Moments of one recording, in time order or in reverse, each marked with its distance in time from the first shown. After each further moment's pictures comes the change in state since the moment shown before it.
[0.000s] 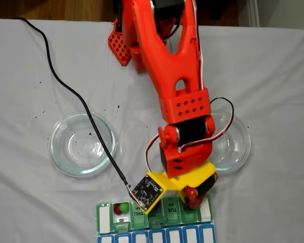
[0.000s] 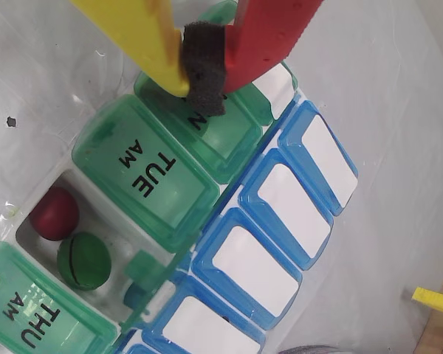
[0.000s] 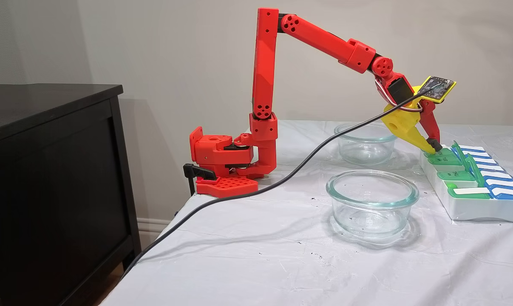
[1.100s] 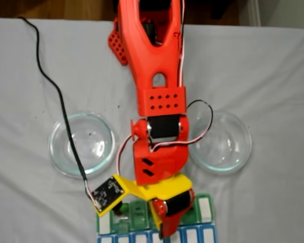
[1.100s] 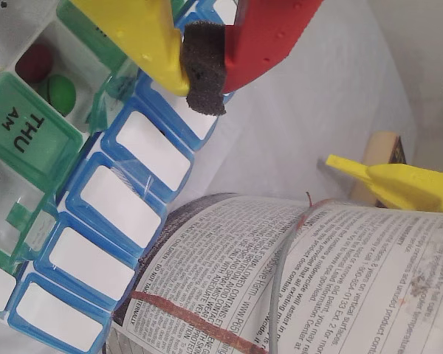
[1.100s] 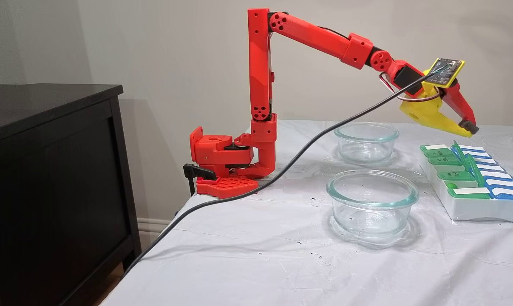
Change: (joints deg) arm 10.7 7.7 1.6 -16.3 -2.2
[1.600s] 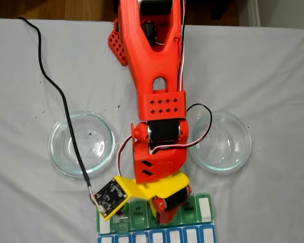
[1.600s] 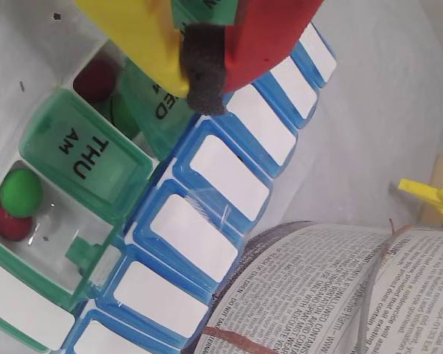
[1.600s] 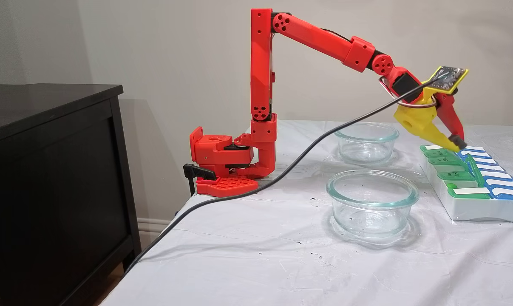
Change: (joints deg) arm 1.1 -2.2 -1.2 8.7 -2.6
